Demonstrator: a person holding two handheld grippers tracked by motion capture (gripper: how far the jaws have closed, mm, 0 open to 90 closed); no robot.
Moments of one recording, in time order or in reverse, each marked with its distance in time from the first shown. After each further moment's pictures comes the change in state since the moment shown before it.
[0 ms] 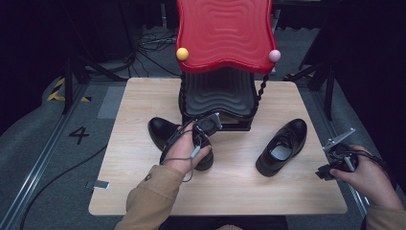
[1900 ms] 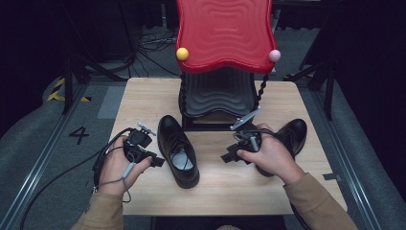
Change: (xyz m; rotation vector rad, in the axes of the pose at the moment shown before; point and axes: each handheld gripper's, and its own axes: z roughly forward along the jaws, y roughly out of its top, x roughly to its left) left arm 0.058 -0.151 -0.047 -0.254 -0.039 -0.265; right arm 0.168 0.203 0.035 -0.256 0.272 -0.155
